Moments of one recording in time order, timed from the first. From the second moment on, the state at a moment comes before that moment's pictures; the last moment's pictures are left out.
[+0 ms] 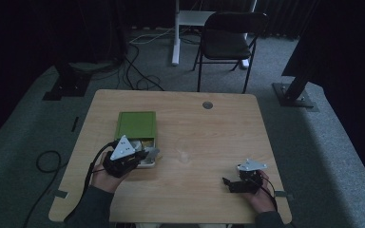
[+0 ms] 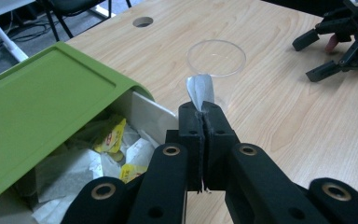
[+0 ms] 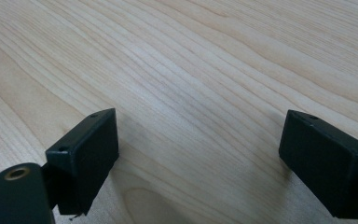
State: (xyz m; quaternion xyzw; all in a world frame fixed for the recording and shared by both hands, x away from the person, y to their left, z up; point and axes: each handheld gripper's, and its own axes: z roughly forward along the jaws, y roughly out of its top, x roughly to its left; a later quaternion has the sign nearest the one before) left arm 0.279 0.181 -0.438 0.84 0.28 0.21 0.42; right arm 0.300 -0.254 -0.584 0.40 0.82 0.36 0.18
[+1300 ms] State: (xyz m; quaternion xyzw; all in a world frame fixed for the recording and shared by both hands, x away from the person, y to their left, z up) left arm 0.302 0.149 -0.427 0.84 0.26 0.20 0.43; right arm 0.300 -0.254 -0.584 0.40 0.82 0.36 0.18
